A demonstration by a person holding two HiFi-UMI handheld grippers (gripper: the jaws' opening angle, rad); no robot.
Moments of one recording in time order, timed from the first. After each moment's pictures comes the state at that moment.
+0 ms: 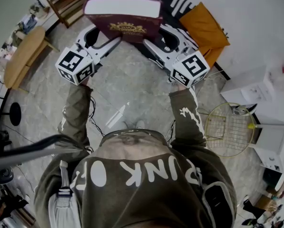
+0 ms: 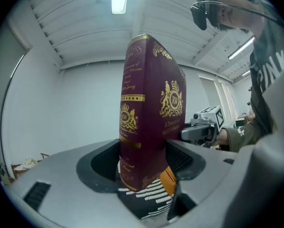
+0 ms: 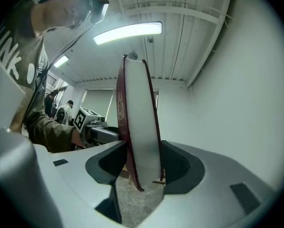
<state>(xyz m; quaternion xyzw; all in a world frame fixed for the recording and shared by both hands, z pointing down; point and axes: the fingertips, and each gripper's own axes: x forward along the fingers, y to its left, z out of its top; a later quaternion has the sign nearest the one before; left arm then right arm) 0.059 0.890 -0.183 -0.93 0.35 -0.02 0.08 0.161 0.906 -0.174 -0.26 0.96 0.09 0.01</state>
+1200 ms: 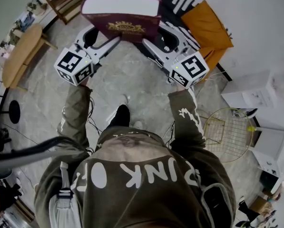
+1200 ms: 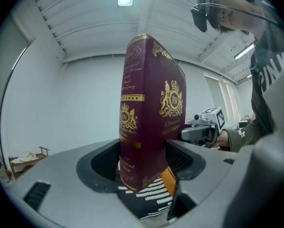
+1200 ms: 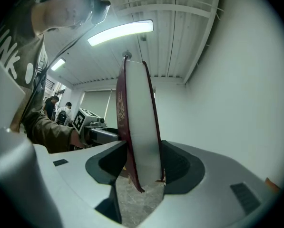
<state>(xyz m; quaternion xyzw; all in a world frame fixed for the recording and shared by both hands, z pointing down) 0.083 0.824 -0.153 -0.93 0.36 -0.03 0.06 0.185 0.839 -0.147 -0.26 0.96 0.07 0.01</state>
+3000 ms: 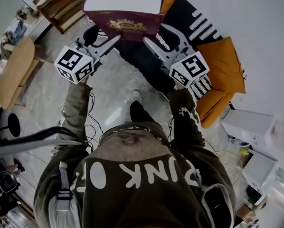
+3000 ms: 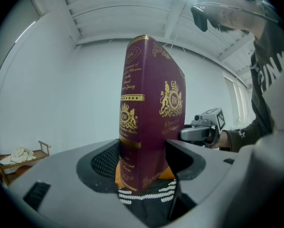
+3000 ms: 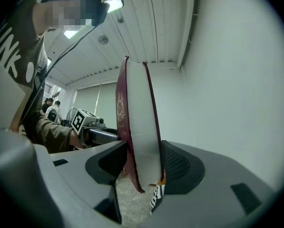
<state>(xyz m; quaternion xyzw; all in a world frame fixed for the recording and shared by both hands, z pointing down) -0.030 0.388 -0.105 -0.92 0.38 -0.03 0.01 0.072 0.398 -0.104 -0.24 0.97 0.03 0.00</state>
